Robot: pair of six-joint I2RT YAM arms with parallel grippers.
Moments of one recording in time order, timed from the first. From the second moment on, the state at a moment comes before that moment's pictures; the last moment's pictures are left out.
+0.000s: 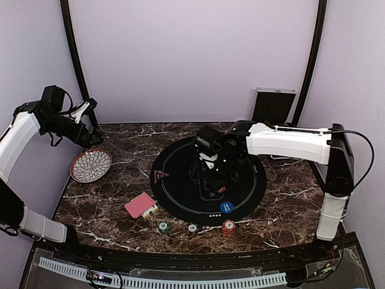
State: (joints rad) left arm 0.06 1.29 1.37 -1.02 0.43 0.46; right arm 1.01 1.87 1.59 -1.06 0.12 0.36
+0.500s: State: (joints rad) left arm 0.06 1.27 1.37 -1.02 0.43 0.46; right arm 0.70 2.45 2.19 -0.98 0.18 0.29
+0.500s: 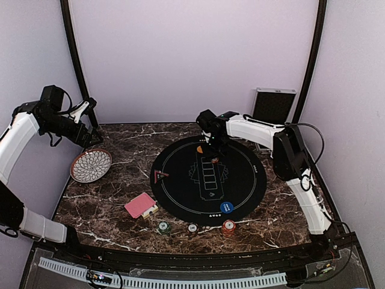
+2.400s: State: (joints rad) left arm 0.06 1.26 1.36 -1.02 0.43 0.47; right arm 1.15 1.67 1.25 -0.88 0.13 0.43
